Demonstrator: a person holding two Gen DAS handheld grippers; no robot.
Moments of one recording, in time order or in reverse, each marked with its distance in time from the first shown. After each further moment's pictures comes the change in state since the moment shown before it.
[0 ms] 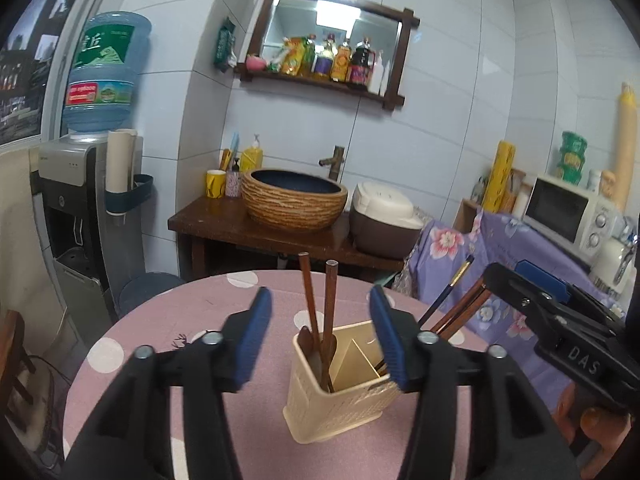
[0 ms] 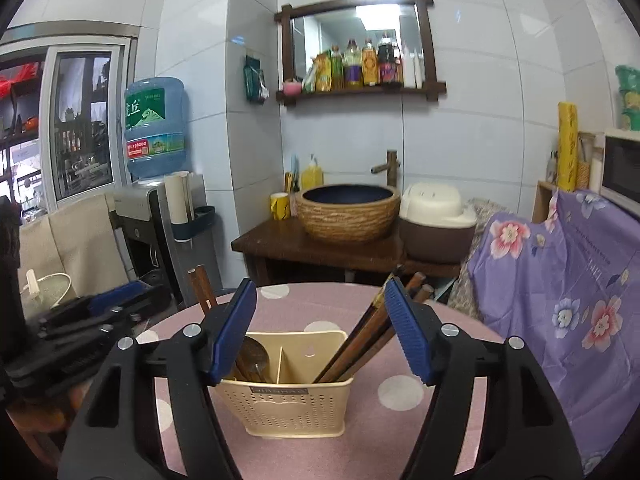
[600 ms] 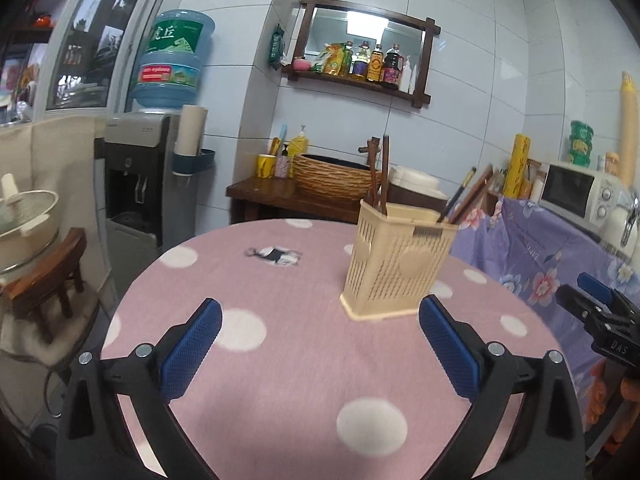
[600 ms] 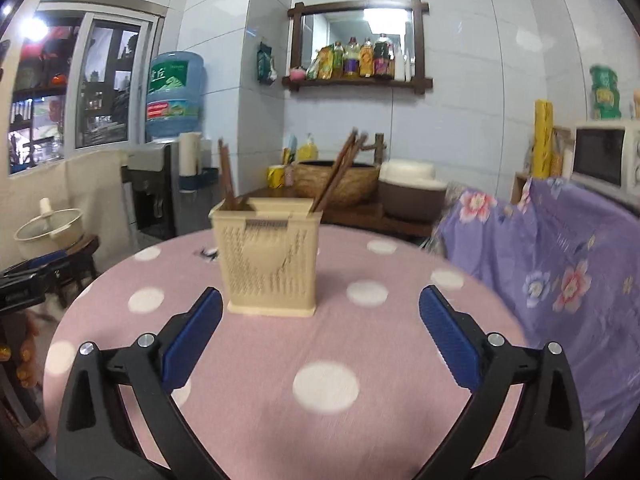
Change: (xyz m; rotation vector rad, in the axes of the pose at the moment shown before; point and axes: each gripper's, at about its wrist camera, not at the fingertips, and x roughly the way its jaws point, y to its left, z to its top) left arm -0.111 0.024 -0.152 -0.016 -0.036 0.140; right arm -0.121 -0.025 -0.151 -0.048 0.024 -0.022
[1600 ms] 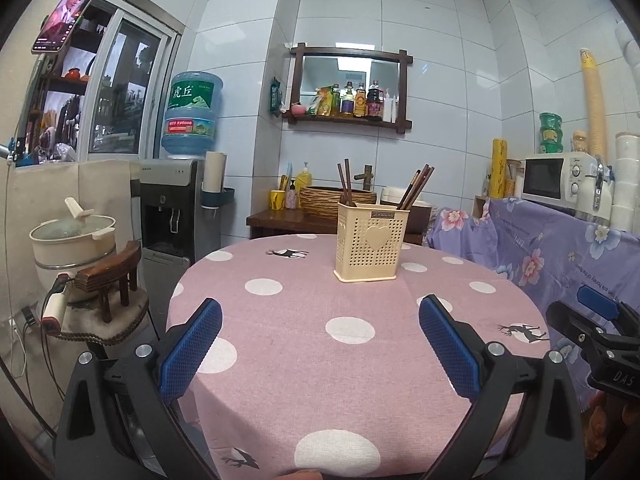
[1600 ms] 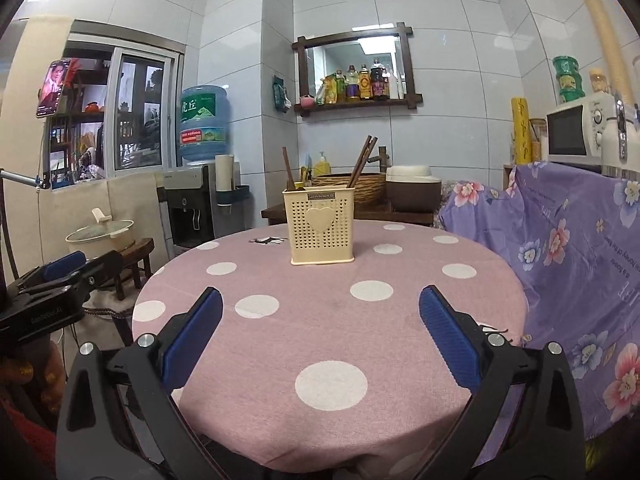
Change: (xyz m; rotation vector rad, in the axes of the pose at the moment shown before) left arm -0.150 -0.030 -0.071 0.087 -0.147 0.053; right arm -0.175 0.055 -0.093 0.056 -0.112 0.036
